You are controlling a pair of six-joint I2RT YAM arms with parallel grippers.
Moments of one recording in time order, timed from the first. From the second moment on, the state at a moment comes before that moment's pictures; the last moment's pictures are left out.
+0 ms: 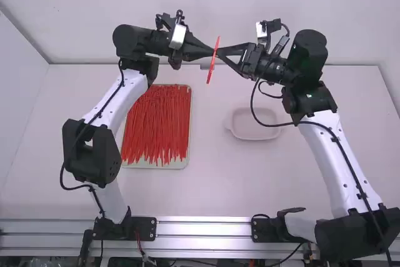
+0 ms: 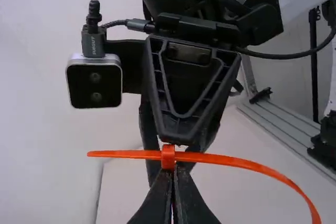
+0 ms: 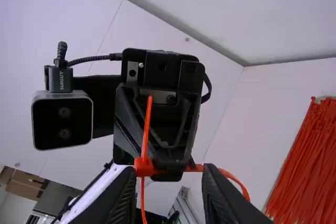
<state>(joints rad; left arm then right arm) -0.21 1.87 1.67 1.02 1.55 -0.40 0.21 1.38 1.37 -0.06 -0.98 0.97</state>
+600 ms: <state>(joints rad) -0.26 1.87 1.67 1.03 1.55 -0.45 0.18 1.38 1.37 -0.04 -0.96 1.00</state>
